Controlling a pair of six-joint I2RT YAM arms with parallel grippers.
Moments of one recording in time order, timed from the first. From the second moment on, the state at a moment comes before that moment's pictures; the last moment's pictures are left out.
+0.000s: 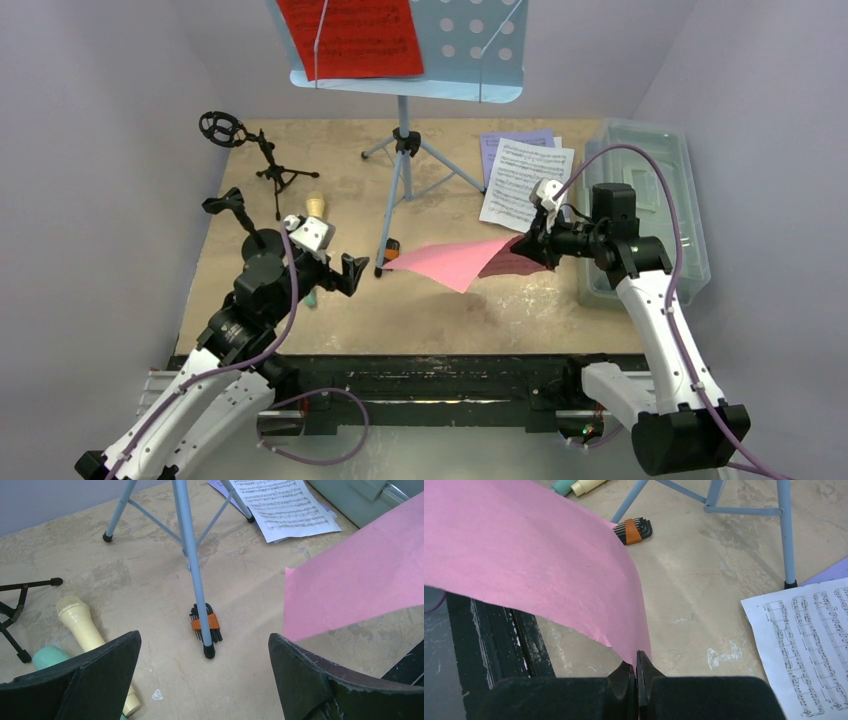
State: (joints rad) left arm -0.58 0.52 0.61 -0.27 -0.03 -0.02; right arm 0.10 0.97 1.00 -0.77 -0.86 -0.54
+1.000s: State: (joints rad) left arm -0.58 0.51 0.61 -0.27 -0.03 -0.02; right arm 0.01 1.23 1.07 -0.73 -0.80 -0.46
